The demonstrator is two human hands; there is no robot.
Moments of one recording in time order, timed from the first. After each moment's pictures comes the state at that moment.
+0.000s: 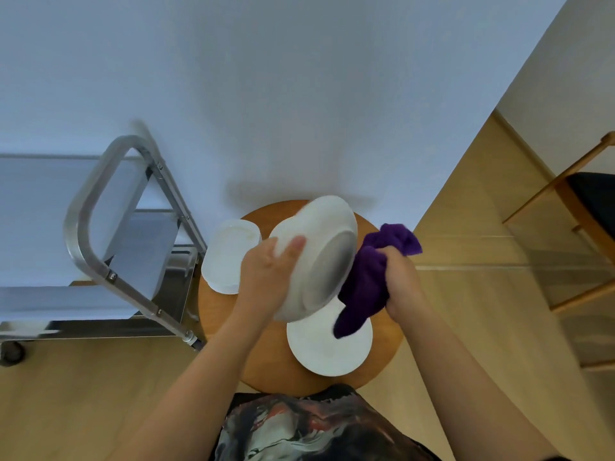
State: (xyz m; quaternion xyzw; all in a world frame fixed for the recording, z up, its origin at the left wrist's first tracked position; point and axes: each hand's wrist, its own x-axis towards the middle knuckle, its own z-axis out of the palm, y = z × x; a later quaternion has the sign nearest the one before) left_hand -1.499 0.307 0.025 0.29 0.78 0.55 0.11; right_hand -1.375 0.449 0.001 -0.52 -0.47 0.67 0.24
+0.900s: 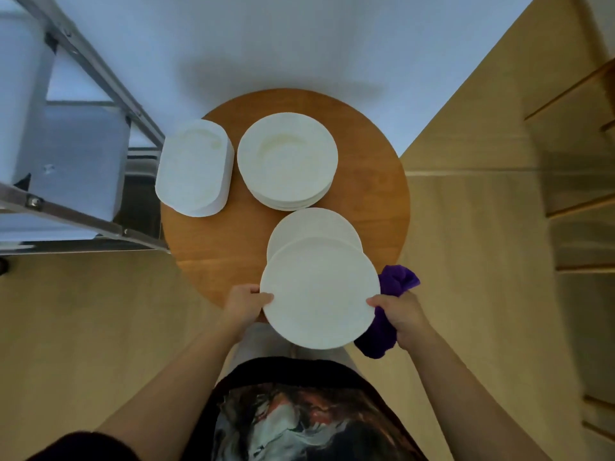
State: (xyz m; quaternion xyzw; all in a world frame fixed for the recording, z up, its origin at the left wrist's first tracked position) left_hand -1.470 0.269 -0.160 -0.04 0.77 0.35 0.53; right_hand -1.279 0.429 -0.136 -0.70 -0.38 0.61 -0.01
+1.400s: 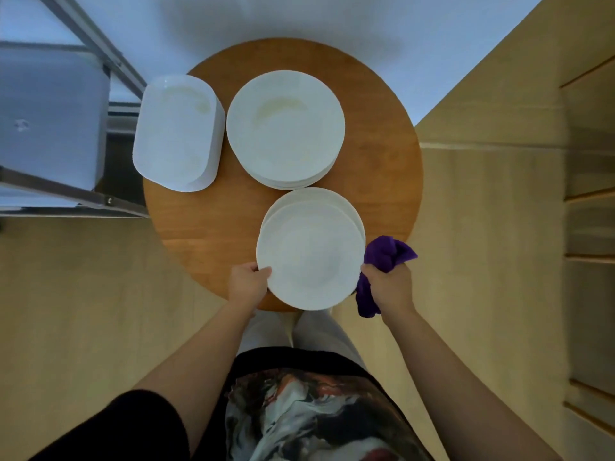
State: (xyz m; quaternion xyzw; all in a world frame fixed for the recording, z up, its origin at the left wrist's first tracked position) left_hand -1.464 0.295 -0.226 -0.11 0.83 0.32 0.44; right_hand -1.307 0.446 -0.165 -0.68 -0.51 0.53 0.03
